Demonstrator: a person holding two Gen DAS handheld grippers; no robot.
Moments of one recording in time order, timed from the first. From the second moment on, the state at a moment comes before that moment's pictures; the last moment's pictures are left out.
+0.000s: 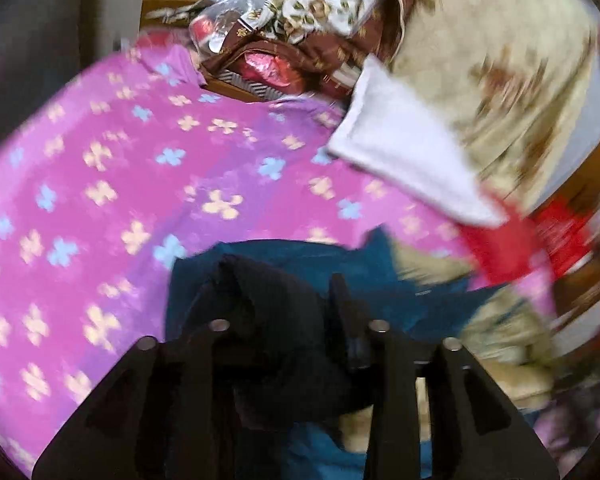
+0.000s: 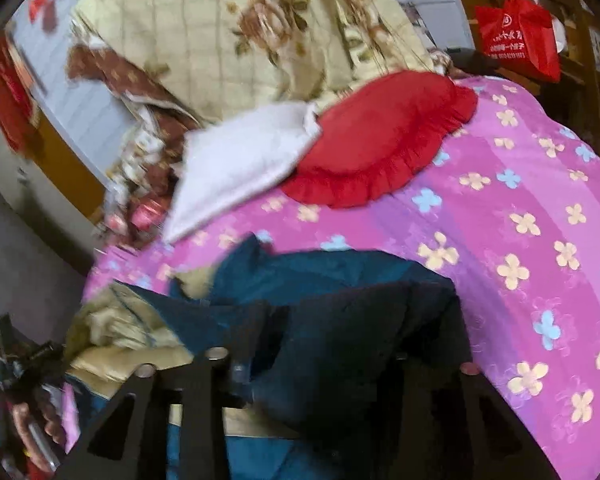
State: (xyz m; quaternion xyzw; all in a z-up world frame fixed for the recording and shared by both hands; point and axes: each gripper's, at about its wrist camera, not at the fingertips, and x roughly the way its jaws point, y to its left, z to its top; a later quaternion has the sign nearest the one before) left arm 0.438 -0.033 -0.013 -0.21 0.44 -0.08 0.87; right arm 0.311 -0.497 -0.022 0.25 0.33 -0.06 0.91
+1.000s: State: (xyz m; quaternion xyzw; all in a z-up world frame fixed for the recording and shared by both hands) left arm 0.473 -0.161 -0.097 -0.01 0.46 -0.07 0.89; right arm 0.388 -0.429 -0.099 0.05 0.36 -0.10 0.92
